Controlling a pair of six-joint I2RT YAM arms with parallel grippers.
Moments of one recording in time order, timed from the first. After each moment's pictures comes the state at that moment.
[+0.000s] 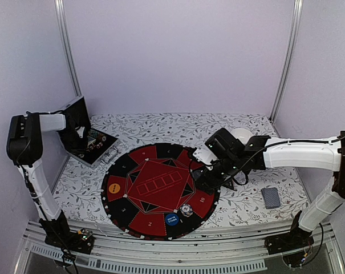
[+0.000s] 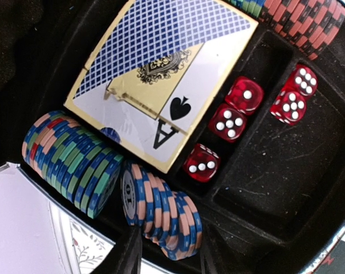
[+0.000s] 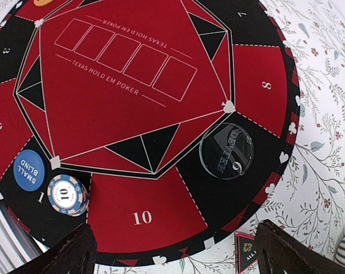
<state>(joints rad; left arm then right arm) 0.10 1.93 1.34 -0.66 -0.11 0.04 0.95 1.56 1.10 -0.53 0.10 -0.06</state>
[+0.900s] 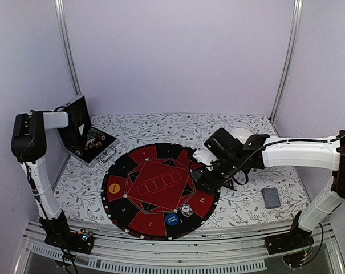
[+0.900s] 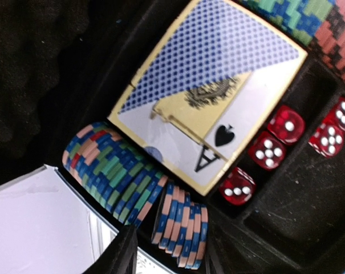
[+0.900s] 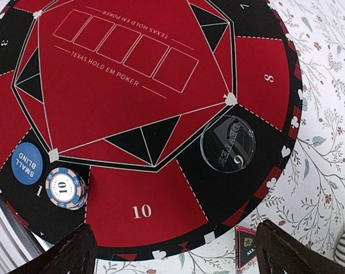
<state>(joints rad) 0.10 2.01 1.44 -0.65 -0.28 0.08 0.95 1.57 1.12 -0.58 0.09 -0.06</state>
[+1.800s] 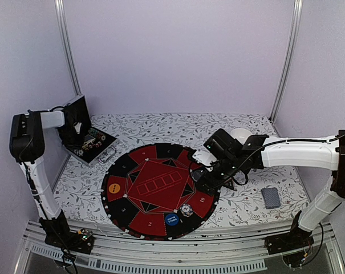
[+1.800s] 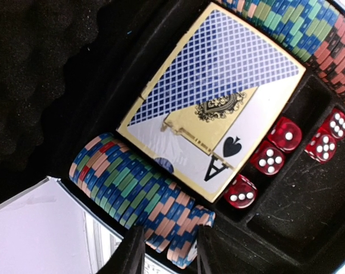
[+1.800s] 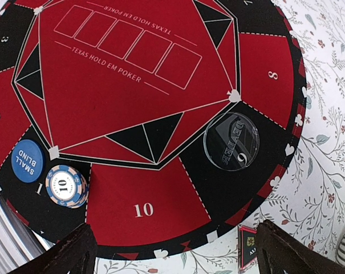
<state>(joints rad) 0.14 2.01 1.46 -0.65 -0.17 0.09 0.95 1.58 1.12 -0.58 0.09 -0.06</state>
